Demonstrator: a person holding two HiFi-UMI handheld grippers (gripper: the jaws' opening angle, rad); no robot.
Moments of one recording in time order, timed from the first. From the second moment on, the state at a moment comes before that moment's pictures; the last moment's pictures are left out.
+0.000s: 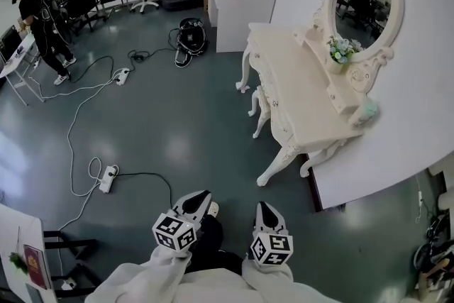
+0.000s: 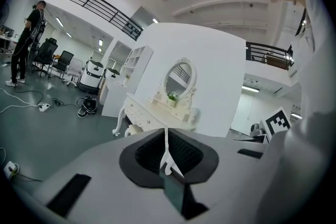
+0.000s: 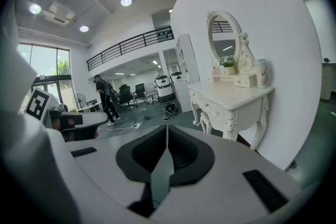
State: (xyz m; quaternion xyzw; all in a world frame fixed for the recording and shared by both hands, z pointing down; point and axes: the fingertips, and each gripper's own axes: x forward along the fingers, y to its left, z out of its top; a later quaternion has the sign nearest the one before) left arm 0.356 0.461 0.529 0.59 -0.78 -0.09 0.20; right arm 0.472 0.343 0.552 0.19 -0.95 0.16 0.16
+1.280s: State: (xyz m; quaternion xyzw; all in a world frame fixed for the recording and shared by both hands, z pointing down) left arm 0.152 0.405 0.528 0.59 -0.79 -0.08 0.18; right arm 0.267 0.281 0.539 0.19 -0.96 0.13 0.16
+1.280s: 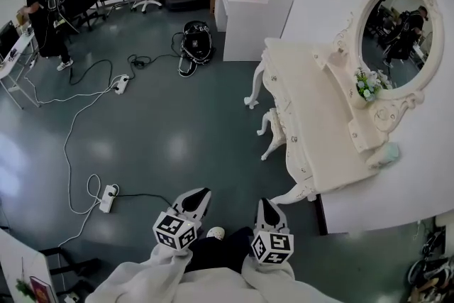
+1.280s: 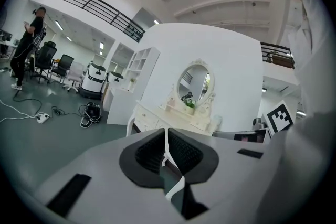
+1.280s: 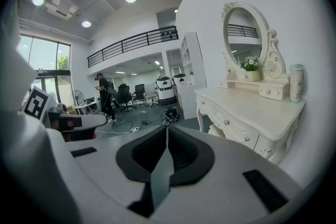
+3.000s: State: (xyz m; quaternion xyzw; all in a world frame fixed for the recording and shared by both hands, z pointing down) left arm -0.071 0.227 0.522 0.53 -0.83 -0.07 0.18; right arm 0.030 0.075 0.540 0.14 -0.97 0.14 0.16
